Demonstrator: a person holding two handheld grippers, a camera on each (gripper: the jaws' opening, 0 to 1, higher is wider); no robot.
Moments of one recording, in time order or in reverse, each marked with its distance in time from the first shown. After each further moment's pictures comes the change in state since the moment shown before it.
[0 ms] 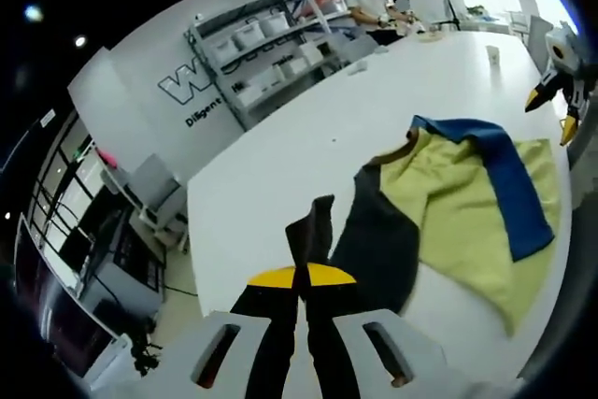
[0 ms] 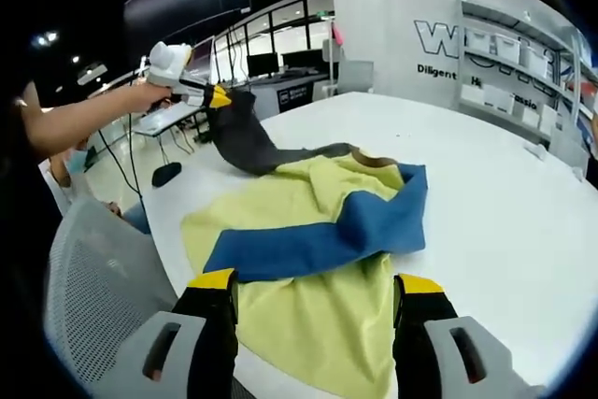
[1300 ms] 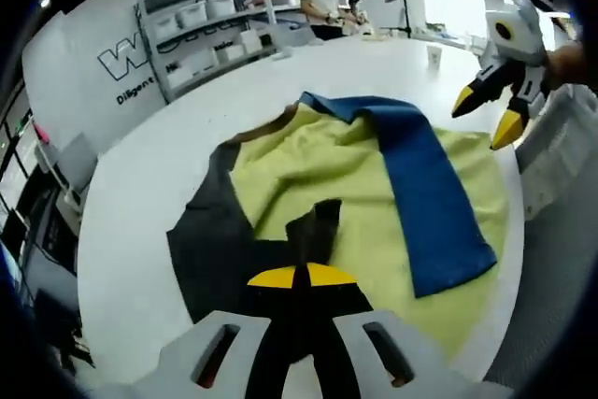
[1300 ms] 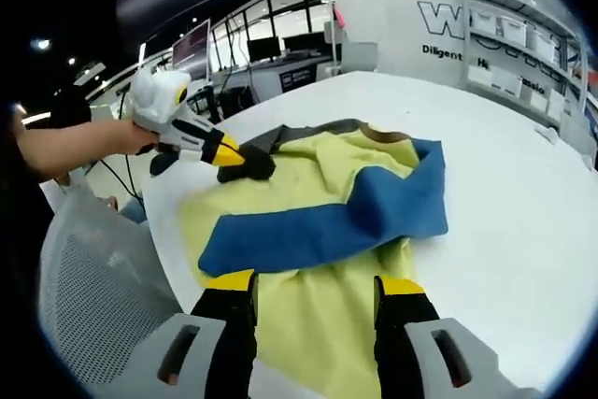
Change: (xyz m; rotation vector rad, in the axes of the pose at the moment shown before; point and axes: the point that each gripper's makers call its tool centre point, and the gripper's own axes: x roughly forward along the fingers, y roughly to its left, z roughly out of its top) left arm 0.039 -0.157 -0.039 -0.083 0.051 -0.299; right arm 0.032 0.008 -0.021 0.029 0.095 0.040
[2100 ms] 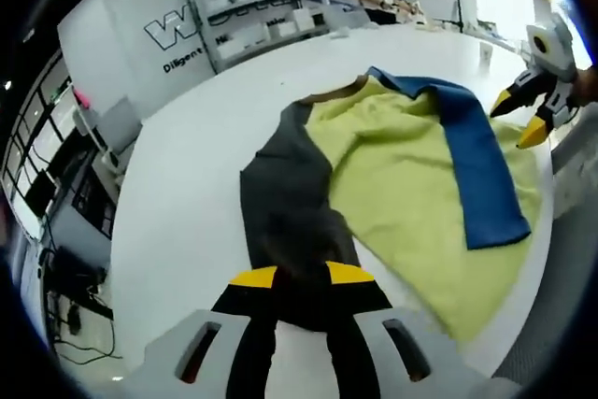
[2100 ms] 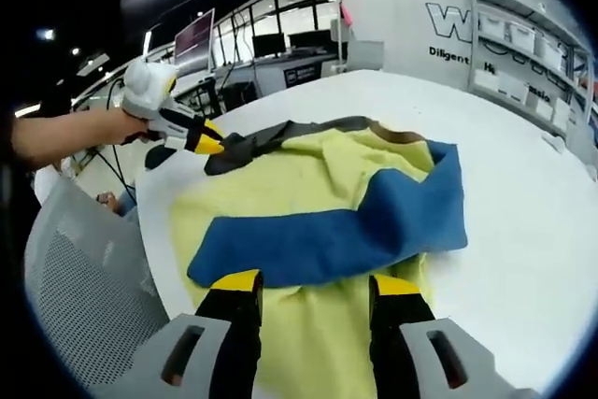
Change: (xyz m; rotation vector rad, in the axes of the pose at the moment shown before) left arm -0.034 0.045 -0.037 -0.110 0.060 0.165; right arm 0.024 0.004 0.006 -0.042 -0.003 0.001
